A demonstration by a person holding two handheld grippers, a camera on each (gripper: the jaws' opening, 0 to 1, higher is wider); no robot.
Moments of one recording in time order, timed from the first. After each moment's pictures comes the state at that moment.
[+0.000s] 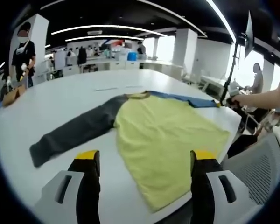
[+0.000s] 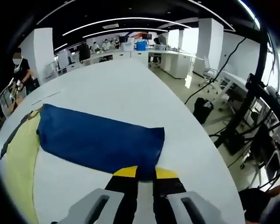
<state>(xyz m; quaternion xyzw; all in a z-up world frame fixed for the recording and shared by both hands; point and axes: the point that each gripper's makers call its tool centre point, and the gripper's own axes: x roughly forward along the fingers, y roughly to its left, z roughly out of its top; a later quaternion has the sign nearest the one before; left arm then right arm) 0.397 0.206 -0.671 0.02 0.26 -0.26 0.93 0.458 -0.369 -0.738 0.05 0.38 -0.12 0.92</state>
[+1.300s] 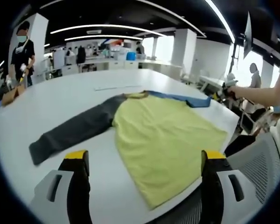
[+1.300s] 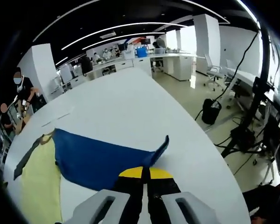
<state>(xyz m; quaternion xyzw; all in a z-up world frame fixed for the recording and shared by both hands) 0.391 0.205 -0.668 0.01 0.26 -0.27 0.93 0.504 -0.350 -0.695 0.11 0.34 -0.09 0.93</state>
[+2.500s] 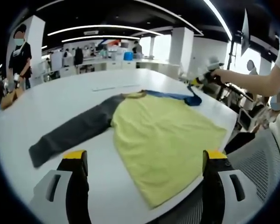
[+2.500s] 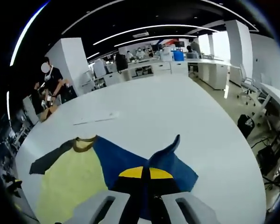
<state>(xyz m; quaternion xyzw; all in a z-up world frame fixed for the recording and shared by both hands) 0.390 0.203 -0.669 0.02 0.26 -0.28 0.93 0.599 -0.225 -0.668 0.08 0.33 0.07 0.94</state>
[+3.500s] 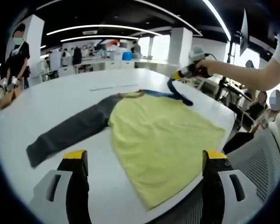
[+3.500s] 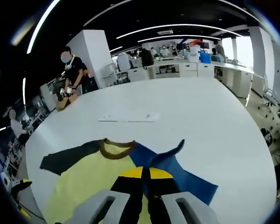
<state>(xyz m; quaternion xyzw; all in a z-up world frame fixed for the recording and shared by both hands) 0.388 0.198 -0.671 0.01 0.26 -0.28 0.92 0.602 -0.091 -0.639 0.06 0.33 0.16 0.93</state>
